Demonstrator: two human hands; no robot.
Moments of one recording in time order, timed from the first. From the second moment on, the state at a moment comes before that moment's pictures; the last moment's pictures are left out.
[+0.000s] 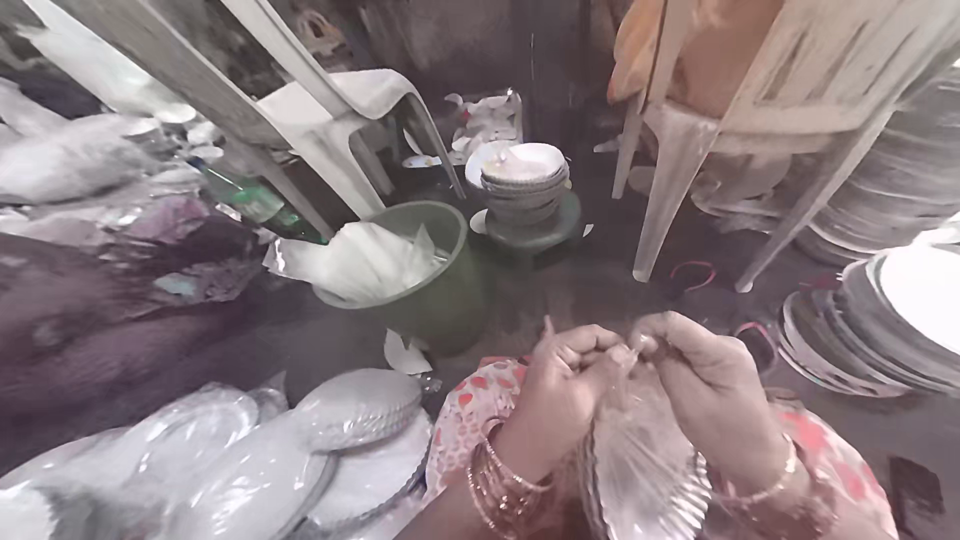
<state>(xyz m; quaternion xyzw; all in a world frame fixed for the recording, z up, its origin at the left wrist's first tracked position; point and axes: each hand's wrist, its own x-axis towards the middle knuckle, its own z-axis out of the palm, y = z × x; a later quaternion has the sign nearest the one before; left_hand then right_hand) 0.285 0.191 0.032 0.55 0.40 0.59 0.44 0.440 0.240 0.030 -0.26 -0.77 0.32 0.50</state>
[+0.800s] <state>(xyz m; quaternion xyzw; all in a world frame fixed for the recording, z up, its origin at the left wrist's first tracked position) 0.290 0.214 -0.050 0.73 0.41 0.50 -0.22 0.438 0.277 0.027 -0.49 -0.67 0.52 0.19</state>
